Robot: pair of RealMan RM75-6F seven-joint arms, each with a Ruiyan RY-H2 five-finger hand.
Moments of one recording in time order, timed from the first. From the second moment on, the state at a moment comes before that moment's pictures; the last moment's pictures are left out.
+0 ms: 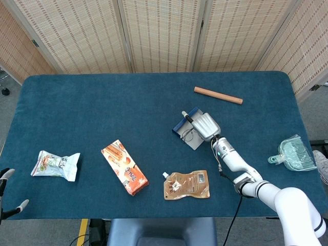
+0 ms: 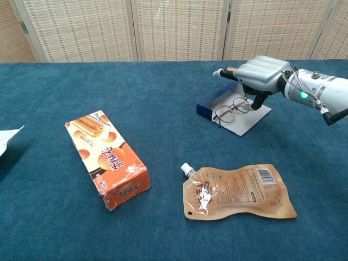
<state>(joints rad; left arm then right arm) 0.06 -1.15 -0.04 -1.60 1.46 1.58 -0.02 0.91 -1.73 0.10 -0.77 -1.42 0.83 -0.17</state>
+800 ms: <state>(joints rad) 0.07 -1.14 -0.04 -1.59 1.45 1.58 -0.02 1.01 -1.90 0.17 -0.56 -1.35 0.73 -0.26</state>
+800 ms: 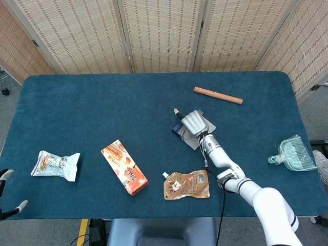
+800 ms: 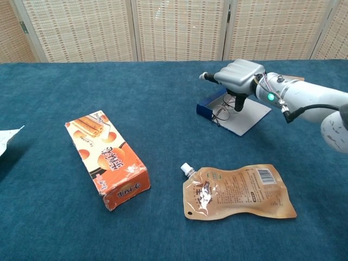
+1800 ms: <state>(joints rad) 0.08 -1.15 -0.03 -1.56 1.44 1.59 -0.05 0.97 -1.73 0.14 -0.91 -1.40 0.82 -0.31</state>
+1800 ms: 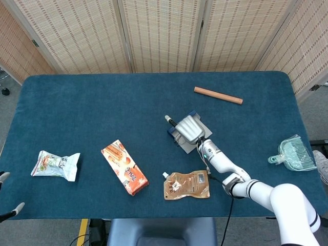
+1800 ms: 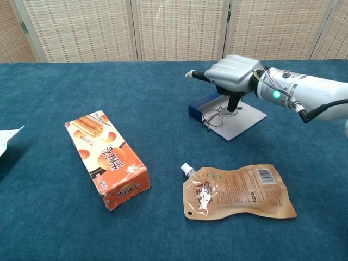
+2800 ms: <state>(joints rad) 0.09 -1.15 -0.04 -1.54 1.45 1.59 -0.08 1.01 -1.87 0.17 -0.83 -1.31 0.79 -0.48</state>
